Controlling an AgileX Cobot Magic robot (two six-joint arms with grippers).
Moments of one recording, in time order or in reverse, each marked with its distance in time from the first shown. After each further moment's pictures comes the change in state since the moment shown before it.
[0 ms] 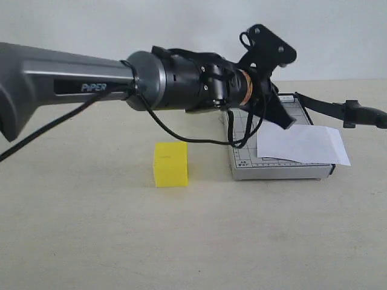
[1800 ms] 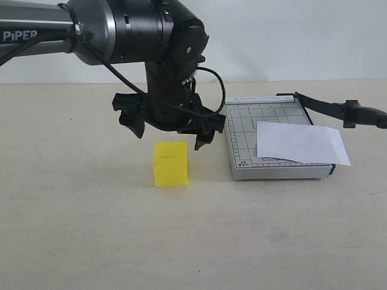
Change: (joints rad) left arm 0.057 -0.147 0.021 -0.622 0.957 -0.003; right arm 0.000 0.000 0.000 0.000 0.000 0.000
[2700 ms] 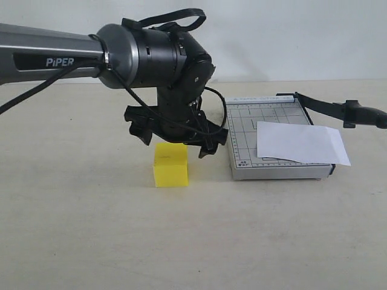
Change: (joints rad) left arm 0.000 0.089 -0.002 0.053 -0.100 -0.027; right arm 0.000 0.000 0.000 0.000 0.000 0.000
